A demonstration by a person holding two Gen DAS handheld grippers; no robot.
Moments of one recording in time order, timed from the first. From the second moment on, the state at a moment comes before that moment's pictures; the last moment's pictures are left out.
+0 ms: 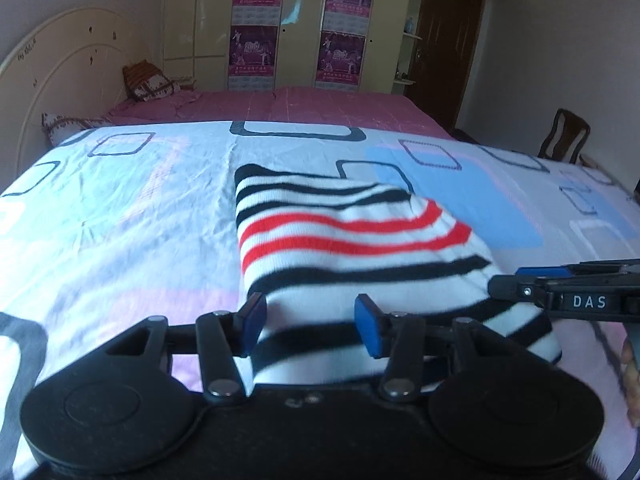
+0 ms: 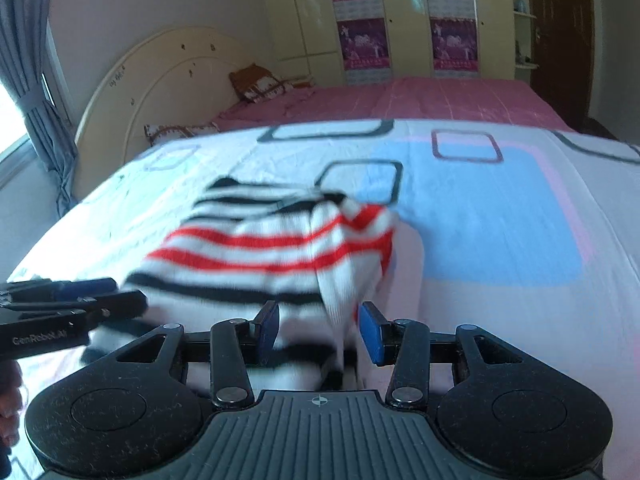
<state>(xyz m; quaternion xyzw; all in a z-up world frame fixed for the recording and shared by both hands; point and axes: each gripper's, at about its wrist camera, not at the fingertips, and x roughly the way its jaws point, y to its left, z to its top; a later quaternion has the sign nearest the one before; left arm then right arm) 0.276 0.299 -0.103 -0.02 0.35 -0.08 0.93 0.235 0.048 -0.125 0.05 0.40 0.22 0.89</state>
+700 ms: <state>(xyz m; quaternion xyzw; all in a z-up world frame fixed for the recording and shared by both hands) 0.271 0.300 -0.115 -0.03 0.37 -0.06 0.93 0.224 0.039 -0.154 0.05 0.41 0.18 0.89</state>
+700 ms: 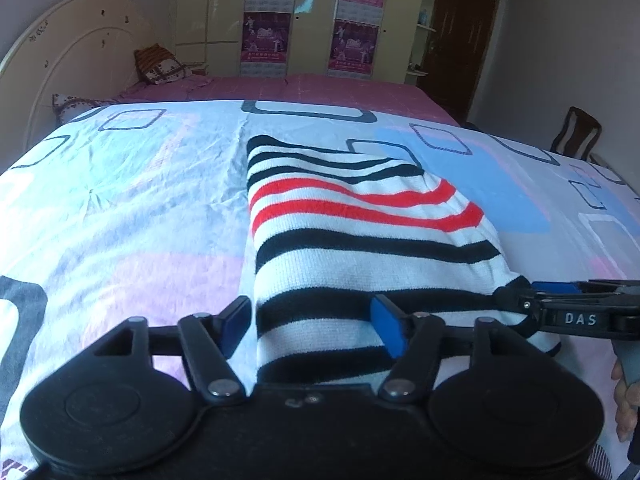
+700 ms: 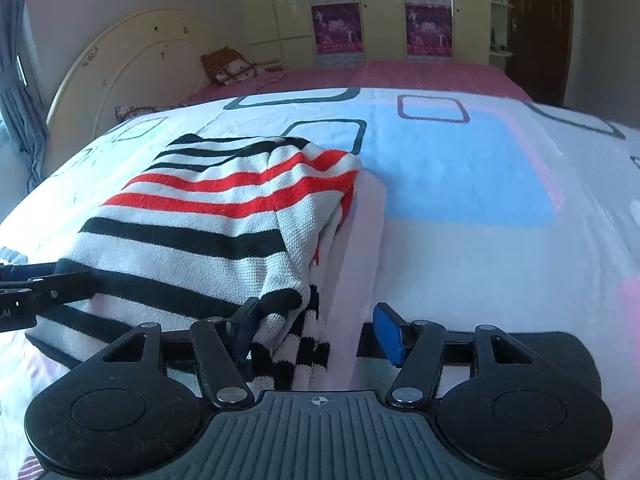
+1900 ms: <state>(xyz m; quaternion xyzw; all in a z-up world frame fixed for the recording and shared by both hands) 0.014 0.209 0.019 0.00 0.31 0.01 0.95 -0.042 -0.058 0.010 0.06 0.28 0.20 0.94</state>
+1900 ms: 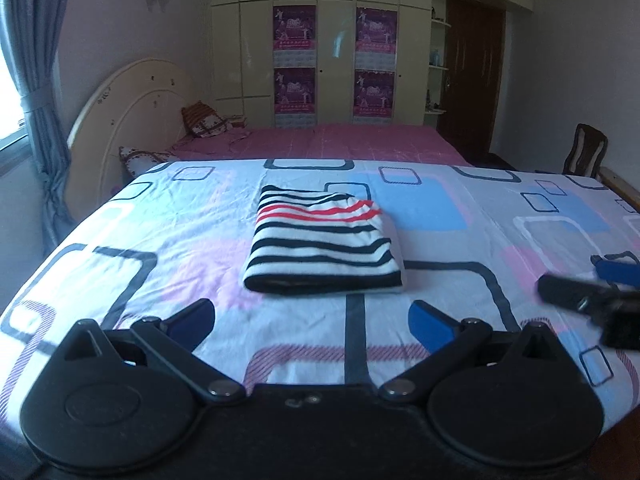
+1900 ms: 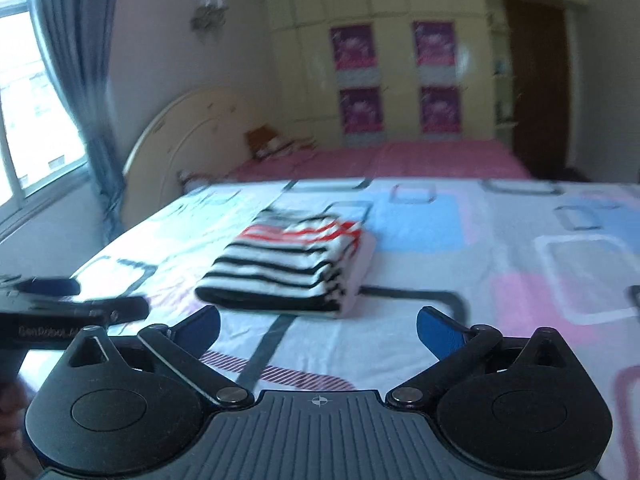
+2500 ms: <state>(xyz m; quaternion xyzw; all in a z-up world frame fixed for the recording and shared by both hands) -0.046 0.213 0.048 0.00 0.27 0.05 0.96 -0.102 -0.076 0.042 0.06 0.23 0.21 0.95</state>
